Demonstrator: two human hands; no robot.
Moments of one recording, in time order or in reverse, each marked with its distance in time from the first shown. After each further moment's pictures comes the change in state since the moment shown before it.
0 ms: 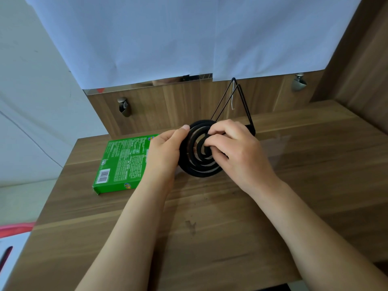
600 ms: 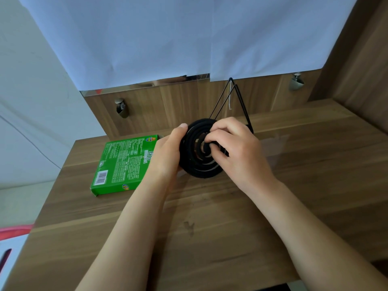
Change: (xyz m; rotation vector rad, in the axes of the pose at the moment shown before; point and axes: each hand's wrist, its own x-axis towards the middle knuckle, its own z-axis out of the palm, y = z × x) left_hand -0.001 0.002 0.005 0.041 -0.073 -0.118; right_hand 0.000 -0.001 -0.003 0.050 0.024 0.090
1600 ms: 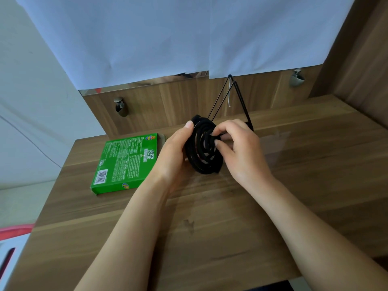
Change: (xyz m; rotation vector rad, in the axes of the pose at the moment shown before) left_hand -0.005 -0.003 0.007 -0.163 -0.214 -0.026; right_hand -0.003 0.008 0.010 0.235 -0.037 0.378
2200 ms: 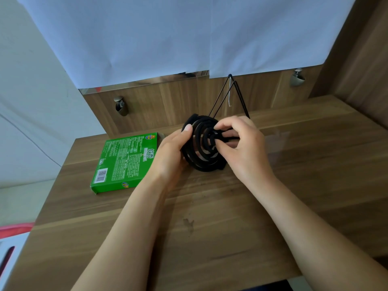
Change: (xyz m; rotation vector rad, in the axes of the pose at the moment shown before) left_hand 0.011 -0.008 -0.014 0.025 -0.018 0.079; right_hand 0.000 -0.001 -0.003 0.111 0.082 0.044
